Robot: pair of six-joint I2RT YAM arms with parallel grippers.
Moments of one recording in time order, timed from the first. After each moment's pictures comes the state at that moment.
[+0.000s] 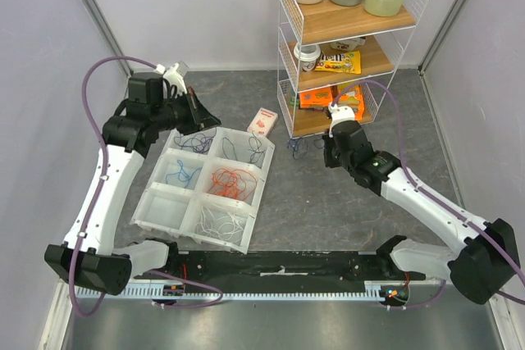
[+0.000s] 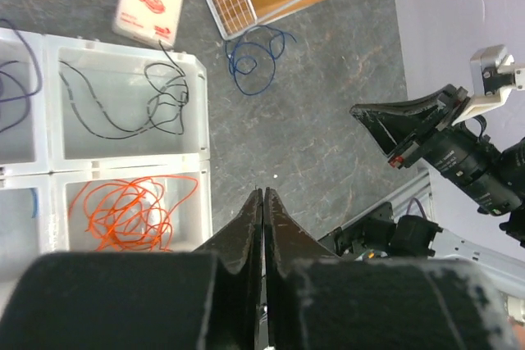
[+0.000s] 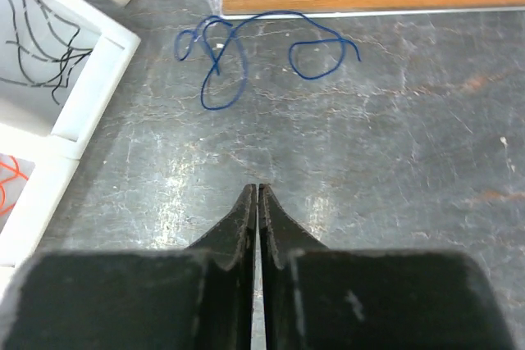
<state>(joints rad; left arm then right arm) -0.21 1.20 1.42 -0.82 0.46 -0.48 0.59 1.15 0.86 -0.38 0.26 0.30</state>
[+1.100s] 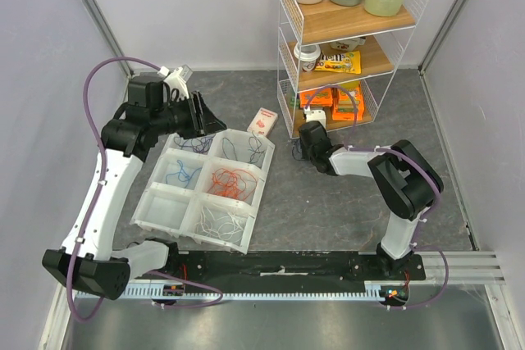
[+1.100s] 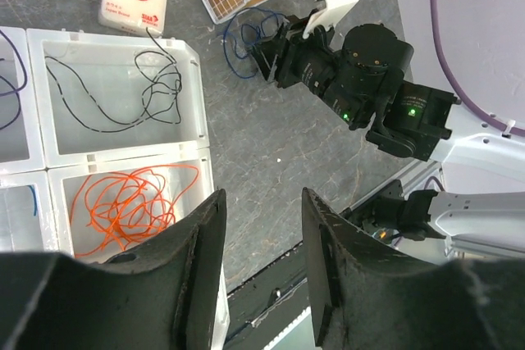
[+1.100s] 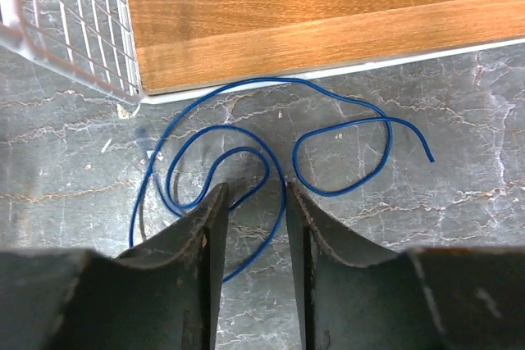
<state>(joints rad) -0.22 1.18 1.37 -0.81 0.52 -0.41 0.58 1.82 0.90 0.18 0.42 0.32</state>
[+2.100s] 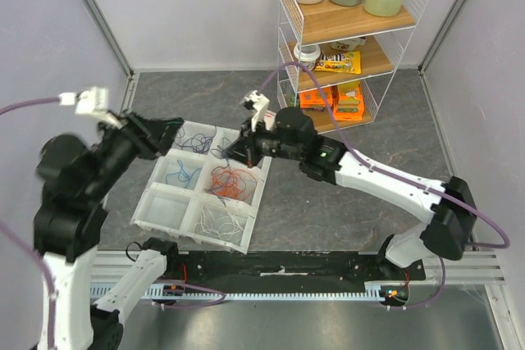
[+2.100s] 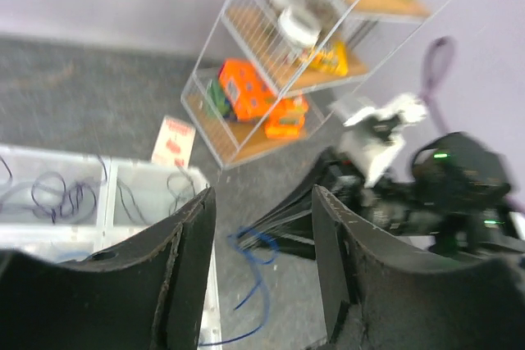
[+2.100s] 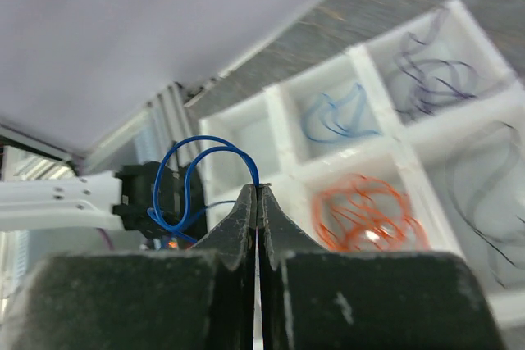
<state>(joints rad) -0.22 0.79 1.42 -0.75 0.25 -0.49 0.93 1.44 1.21 0.00 -0.30 0.39</state>
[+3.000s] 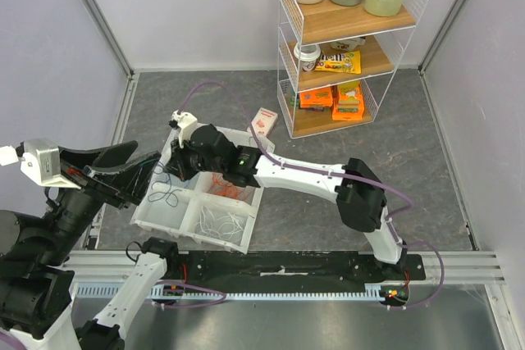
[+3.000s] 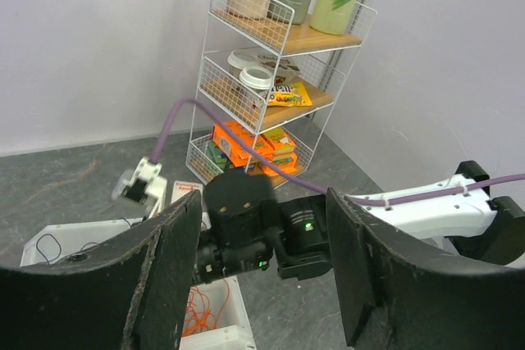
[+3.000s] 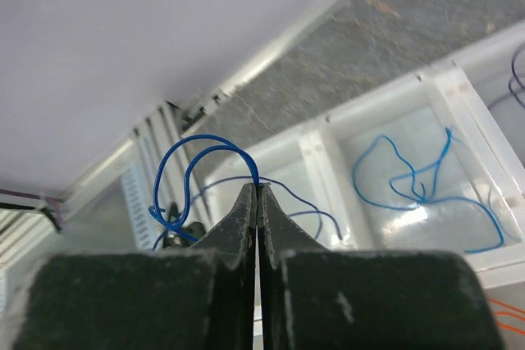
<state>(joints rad) -0.22 0.58 1.61 -0.84 0.29 -0.32 1.17 2.05 1.78 0.01 -0.09 0.49</state>
